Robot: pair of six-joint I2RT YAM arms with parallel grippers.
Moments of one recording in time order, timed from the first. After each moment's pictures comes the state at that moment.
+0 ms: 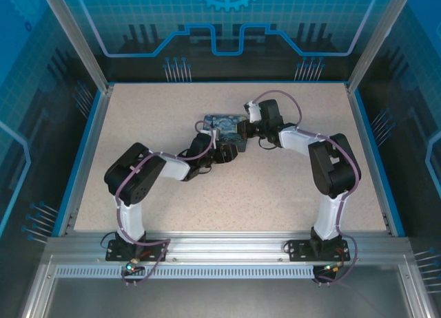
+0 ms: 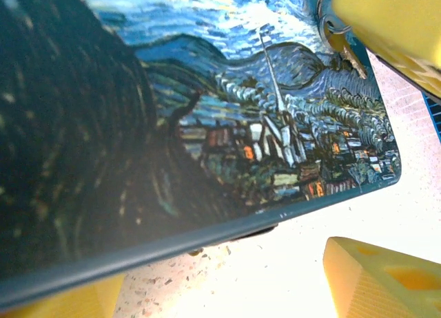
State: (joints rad) left arm -0.56 1.92 0.84 0.54 0.18 -0.72; right arm 0.37 1.92 1.21 0.02 -0.41 0.27
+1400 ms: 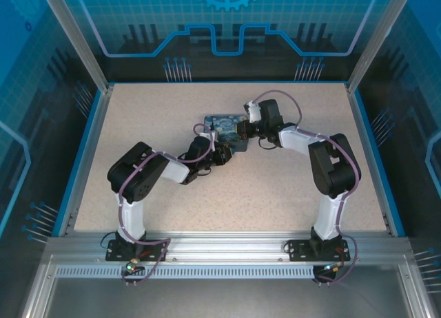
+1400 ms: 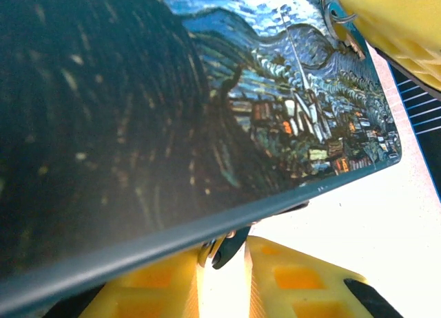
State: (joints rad) left arm -0.55 1.95 0.79 0.67 0.21 -0.75; right arm 0.37 1.92 1.21 0.01 -0.42 0.27
